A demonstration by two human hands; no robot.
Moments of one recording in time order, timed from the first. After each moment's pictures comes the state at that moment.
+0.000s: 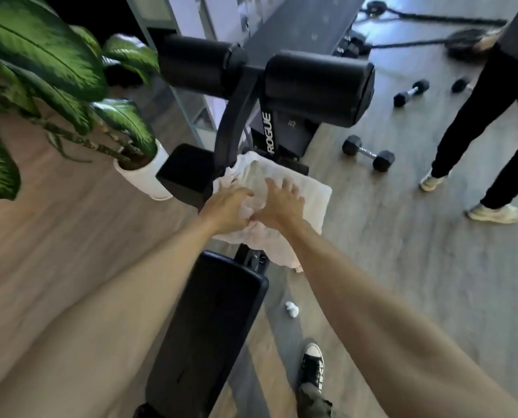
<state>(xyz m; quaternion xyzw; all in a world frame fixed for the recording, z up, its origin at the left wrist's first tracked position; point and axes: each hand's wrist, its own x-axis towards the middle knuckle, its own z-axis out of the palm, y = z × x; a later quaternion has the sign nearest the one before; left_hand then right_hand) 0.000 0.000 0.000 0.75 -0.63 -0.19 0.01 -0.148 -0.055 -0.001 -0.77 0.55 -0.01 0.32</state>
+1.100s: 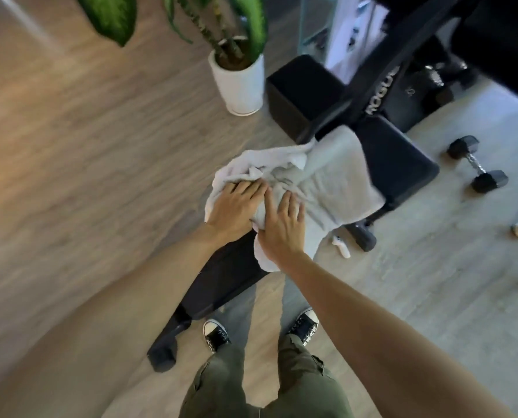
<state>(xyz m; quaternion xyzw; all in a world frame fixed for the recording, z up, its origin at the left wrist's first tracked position) 0.033 0.222 -0.074 0.81 -0.57 -0.08 -0.10 -0.087 0.146 -0.107 -0.94 0.31 0.05 0.15</state>
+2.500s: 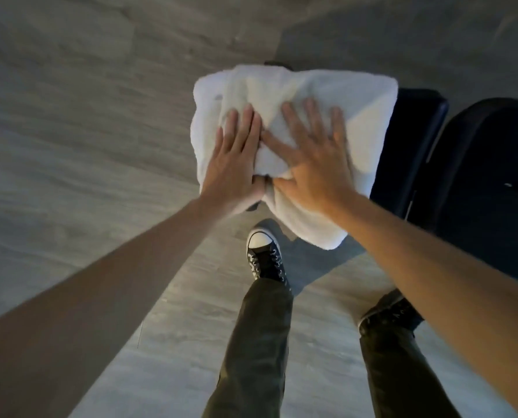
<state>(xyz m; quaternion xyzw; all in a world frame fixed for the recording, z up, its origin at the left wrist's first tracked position) 0.000 0.854 -0.595 0.93 0.01 -0.26 0.25 0.050 0.677 -0.599 -0.93 -0.32 0.16 0.05</state>
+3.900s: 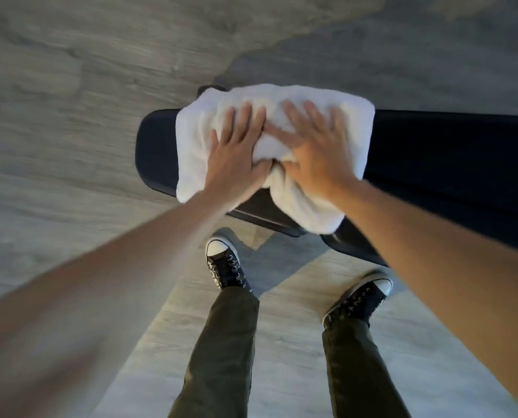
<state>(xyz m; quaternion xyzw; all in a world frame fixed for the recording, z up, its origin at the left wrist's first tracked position) 0.063 0.720 -0.566 0.93 0.01 -0.25 0.27 0.103 0.536 -0.556 -0.94 -0.25 0.22 0.06</state>
